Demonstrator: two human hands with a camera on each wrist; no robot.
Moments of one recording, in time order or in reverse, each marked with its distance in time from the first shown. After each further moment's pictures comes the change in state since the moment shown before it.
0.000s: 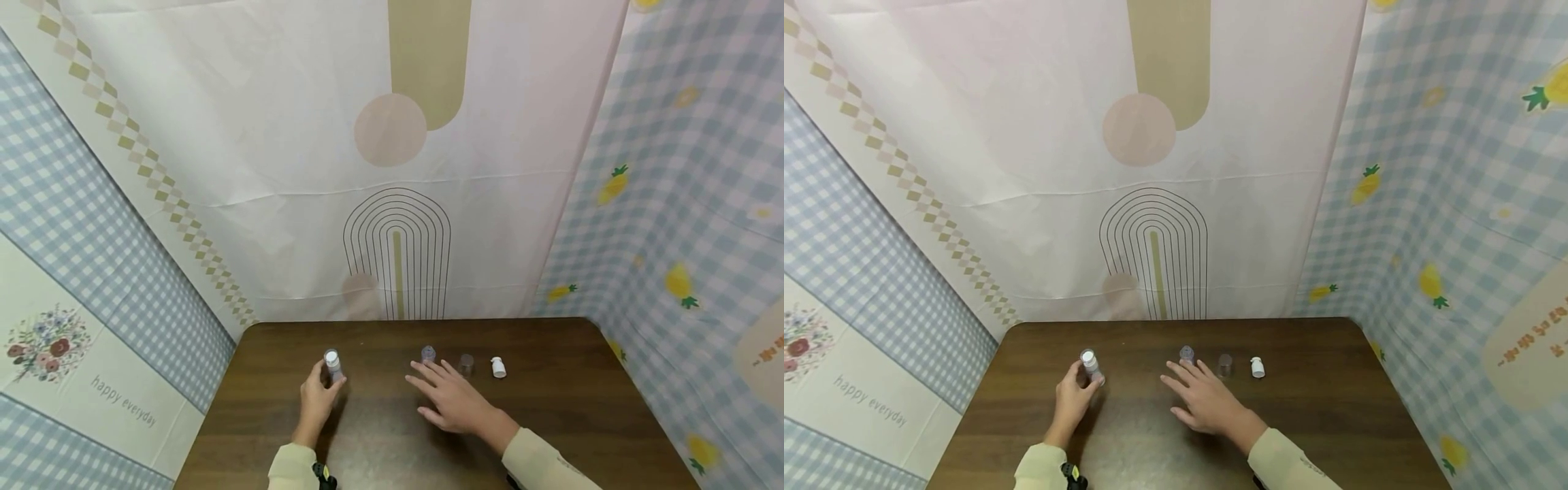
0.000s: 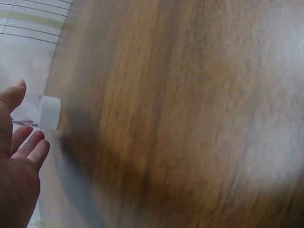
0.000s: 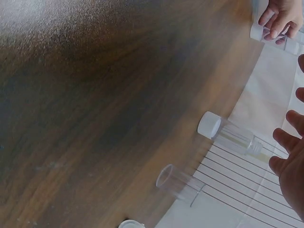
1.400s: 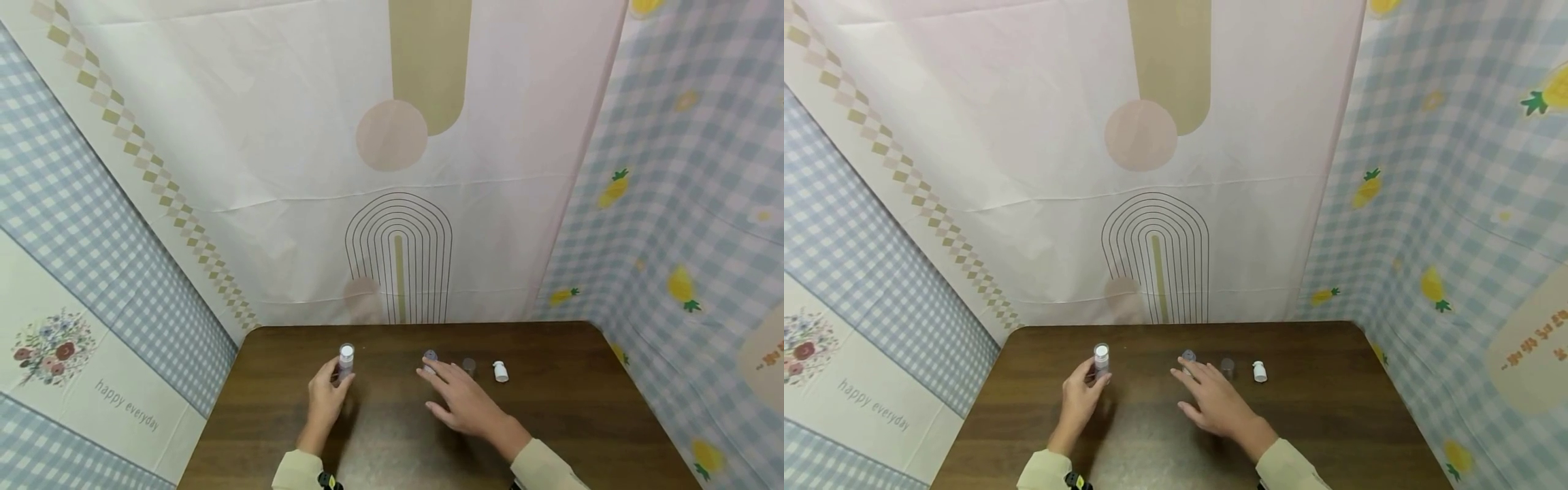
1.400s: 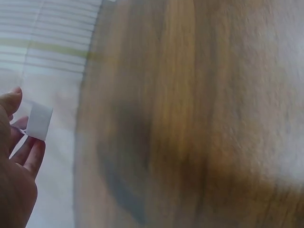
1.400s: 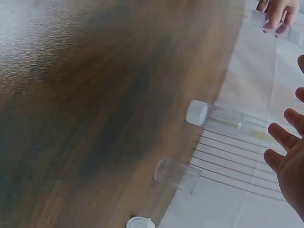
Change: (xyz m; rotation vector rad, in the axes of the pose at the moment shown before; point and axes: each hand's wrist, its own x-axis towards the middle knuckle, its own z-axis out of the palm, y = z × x) left_hand 0.000 0.033 0.004 -0.008 0.105 0.349; right_hand -0.007 0.004 -0.011 0.097 0.126 0.084
